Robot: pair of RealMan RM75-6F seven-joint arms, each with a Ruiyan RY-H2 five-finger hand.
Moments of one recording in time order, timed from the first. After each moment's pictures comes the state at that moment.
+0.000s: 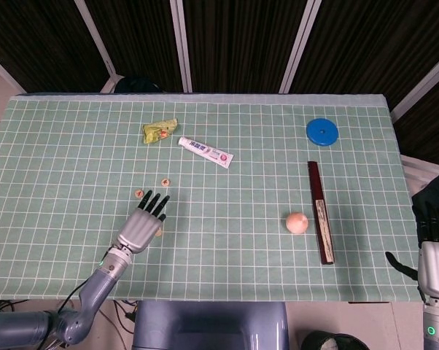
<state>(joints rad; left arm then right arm) -0.68 -1.60 -0.01 -1.57 1.14 1.12 0.88 0.02 -1.22 0.15 -1.62 -1.42 1.62 -0.23</state>
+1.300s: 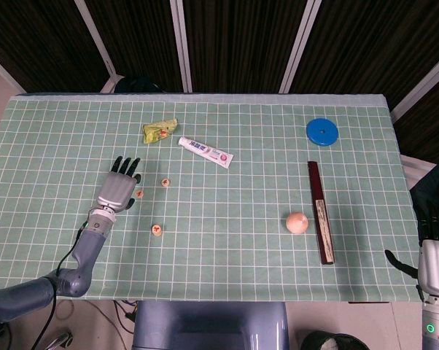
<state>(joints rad) -0.76 -1.64 -0.15 -1.17 1.01 0.93 0.61 0.02 -1.23 0.16 -1.63 -1.40 1.61 -0.22</state>
